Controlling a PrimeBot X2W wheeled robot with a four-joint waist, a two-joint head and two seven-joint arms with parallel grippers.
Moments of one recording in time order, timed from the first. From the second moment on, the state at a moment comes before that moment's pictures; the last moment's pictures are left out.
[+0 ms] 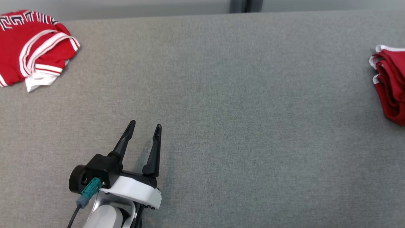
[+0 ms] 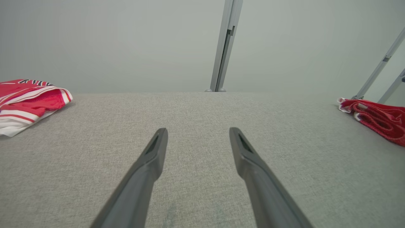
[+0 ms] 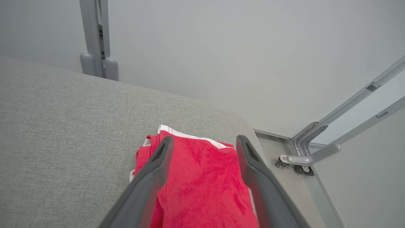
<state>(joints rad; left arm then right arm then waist) -0.17 0.19 -0.39 0.07 -0.39 0.14 -0.19 -0.97 -0.55 0.37 1.17 0.29 0.13 -0.20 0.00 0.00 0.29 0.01</state>
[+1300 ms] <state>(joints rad) 0.02 0.15 -0.28 0.28 -0.47 0.18 -0.26 -0.16 -0.05 0.02 0.46 0.11 0.13 -0.25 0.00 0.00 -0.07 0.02</state>
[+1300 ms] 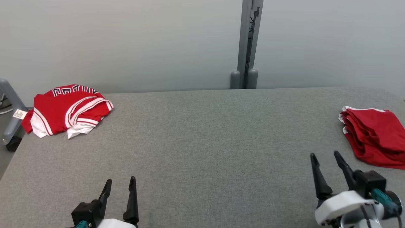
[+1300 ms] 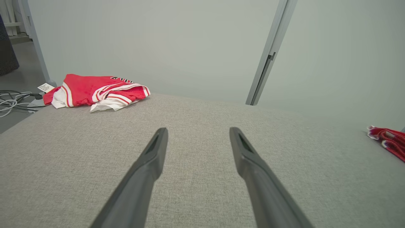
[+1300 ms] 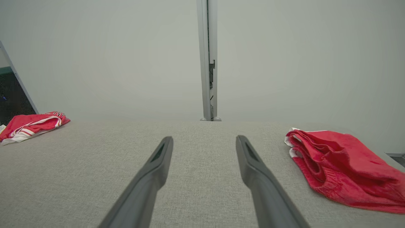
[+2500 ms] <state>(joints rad) 0.01 0.15 -0.31 0.30 -0.43 0.15 -0.26 0.01 -0.05 0.02 0.25 0.21 0.13 -0.17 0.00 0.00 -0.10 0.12</state>
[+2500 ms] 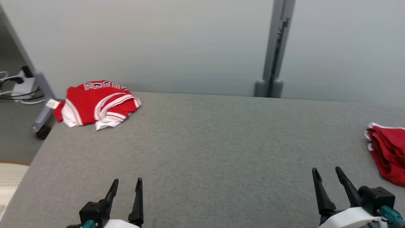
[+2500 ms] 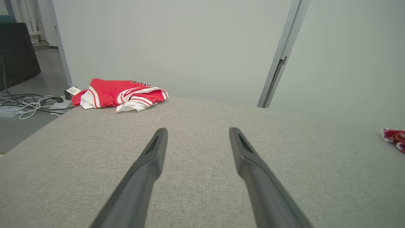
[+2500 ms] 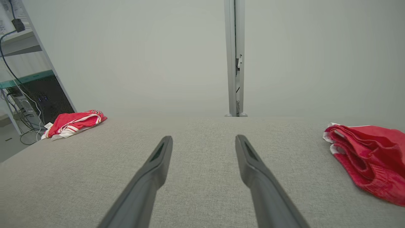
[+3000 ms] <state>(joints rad) 0.00 0.19 -0.29 0.27 -0.43 0.17 -0.26 -0.02 -0.05 0.05 0.27 0.24 0.13 -0.20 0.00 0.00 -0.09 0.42</state>
